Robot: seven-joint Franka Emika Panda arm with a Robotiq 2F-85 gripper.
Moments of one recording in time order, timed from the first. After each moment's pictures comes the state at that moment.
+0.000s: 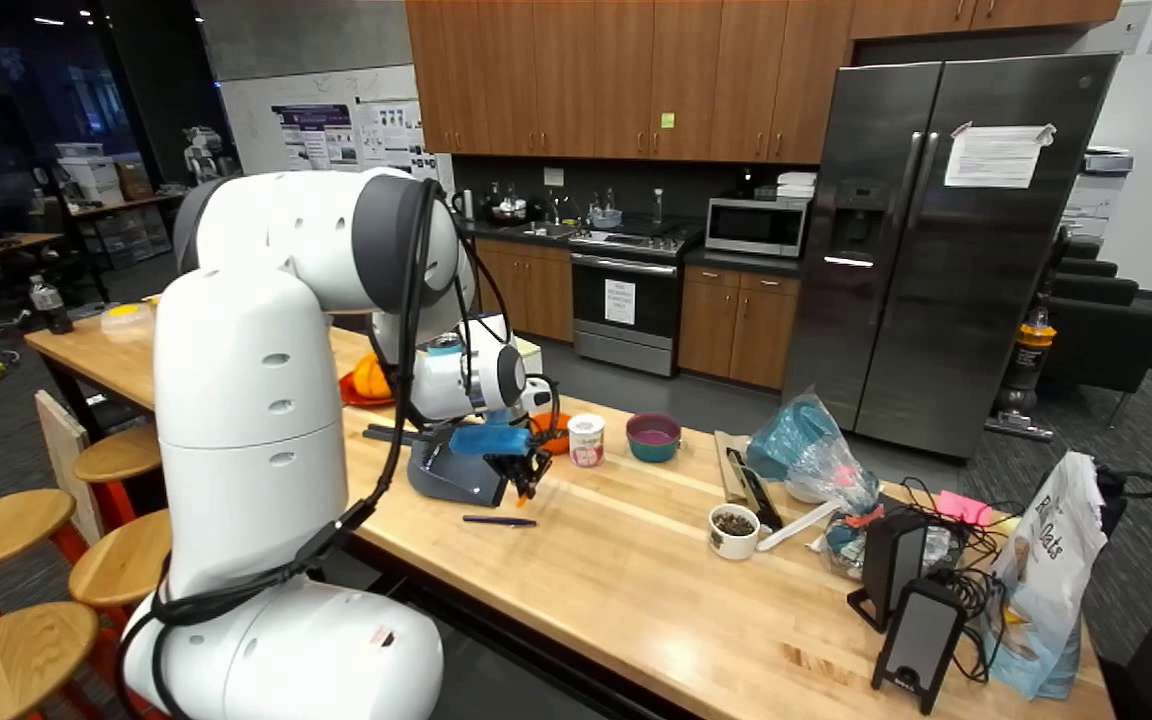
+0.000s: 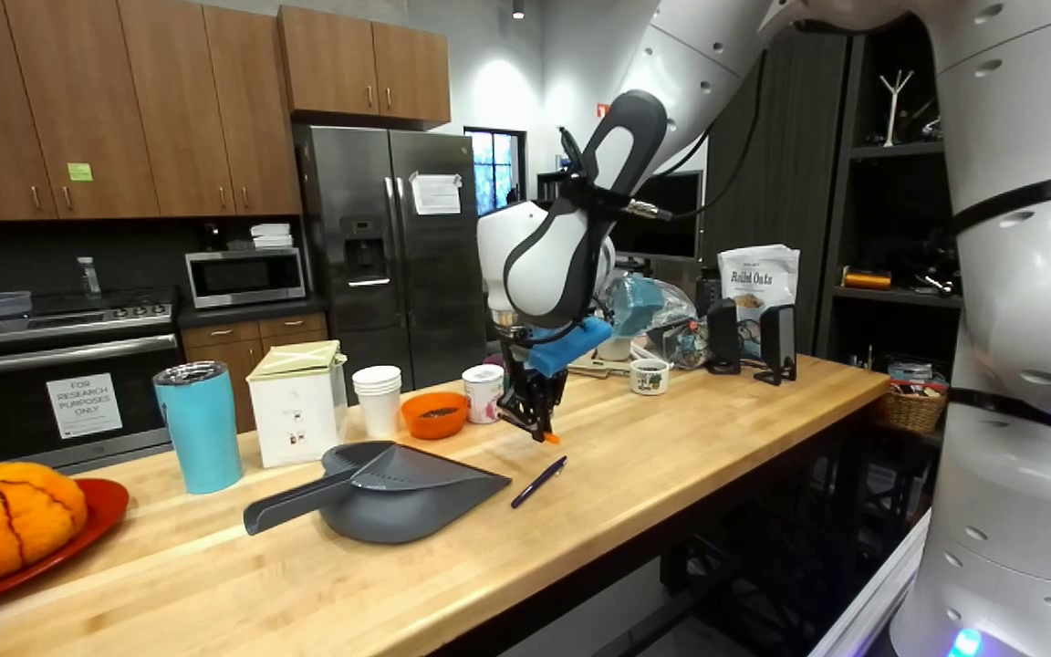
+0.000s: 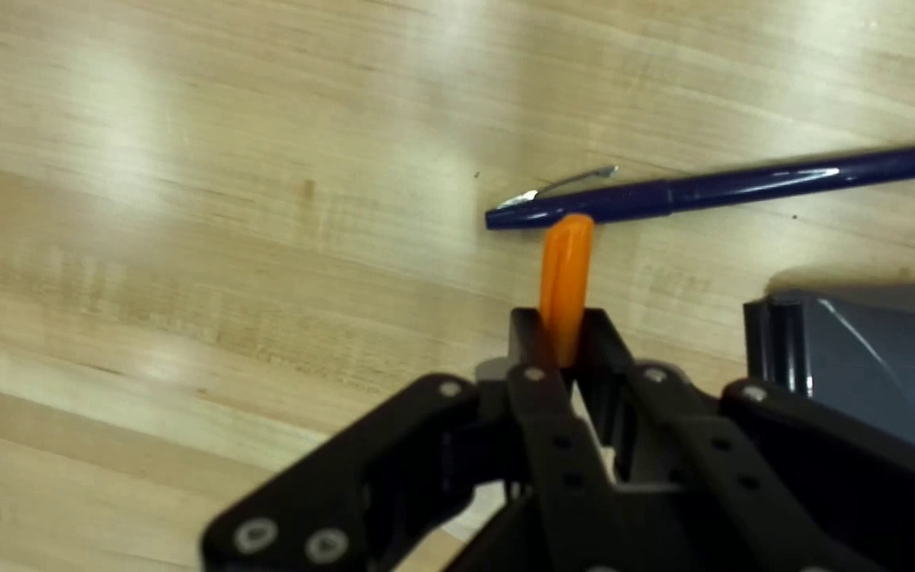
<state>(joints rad) 0.22 0.22 0.04 -2.30 -0.28 2.49 0.34</state>
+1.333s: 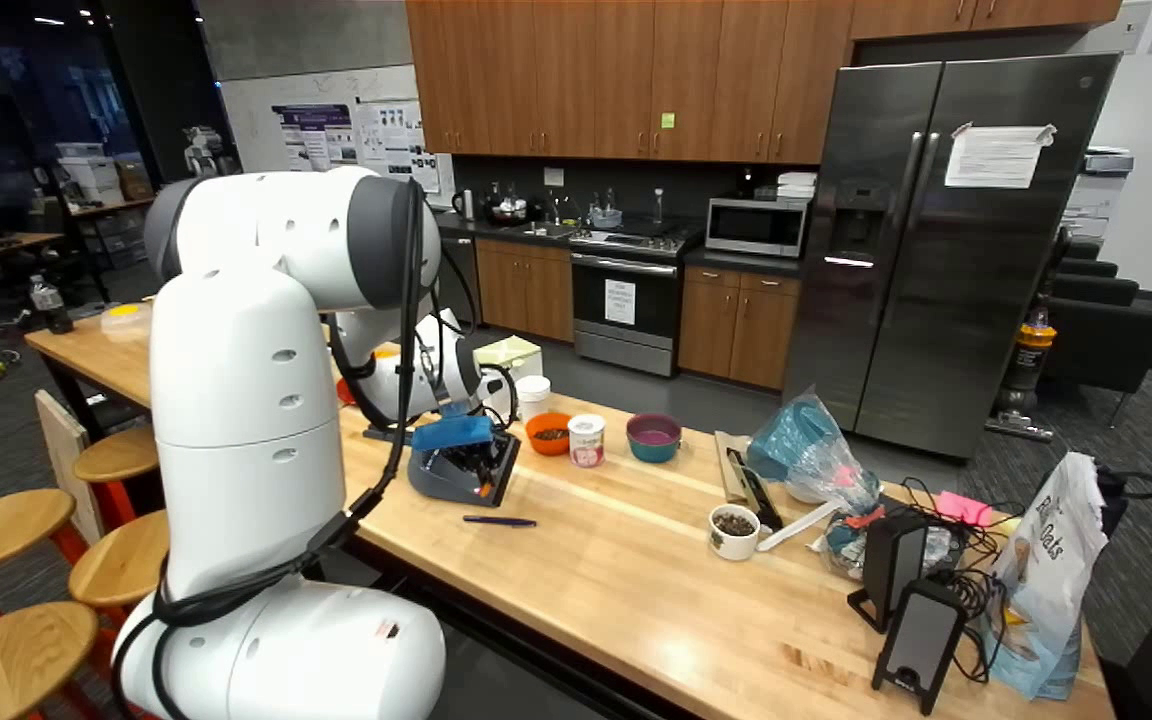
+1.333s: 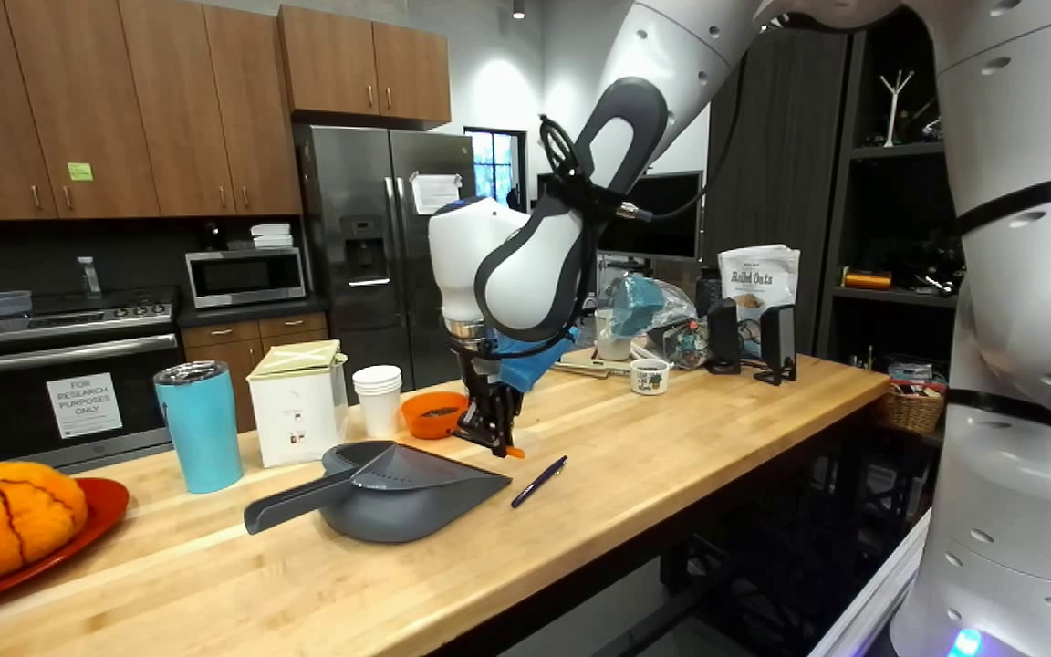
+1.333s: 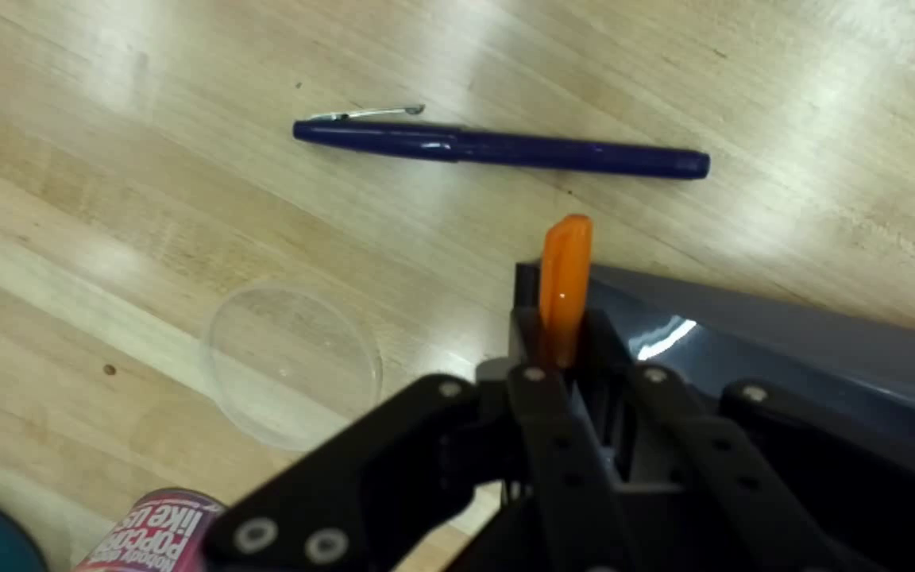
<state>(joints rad) 0.28 0.22 0.12 -2.28 -0.38 2.50 0.34</state>
